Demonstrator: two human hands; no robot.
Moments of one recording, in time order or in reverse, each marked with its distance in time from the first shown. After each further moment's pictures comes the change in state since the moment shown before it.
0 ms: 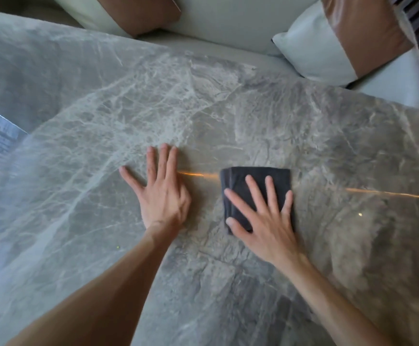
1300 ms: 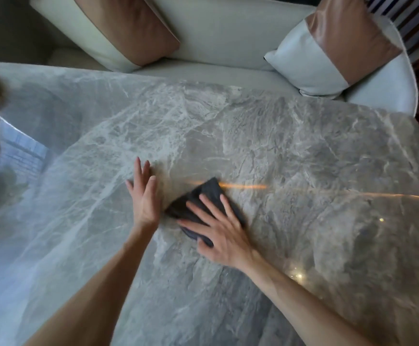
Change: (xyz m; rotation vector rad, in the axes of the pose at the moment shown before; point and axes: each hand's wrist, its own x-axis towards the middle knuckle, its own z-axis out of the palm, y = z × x) left_hand -0.006 -0.009 -0.032 -1.082 0.026 -0.269; right_hand 0.000 -0.047 -0.005 0.248 0.045 -0.416
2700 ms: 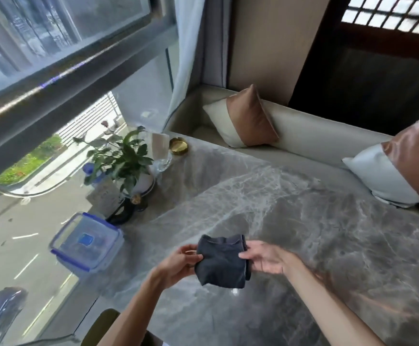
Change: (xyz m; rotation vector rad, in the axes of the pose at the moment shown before) left_hand -0.181 0.092 -0.250 -0.384 -0.256 -0.535; right_hand 0.045 -0.165 -0.164 1.683 -0.867 0.465
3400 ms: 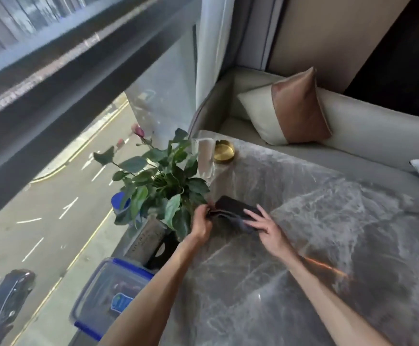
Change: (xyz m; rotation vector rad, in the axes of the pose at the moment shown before) left_hand 0.178 0.156 -0.184 0.544 0.519 0.454; right_hand 0.295 -0.090 0.034 -0.992 0.615 -0.537
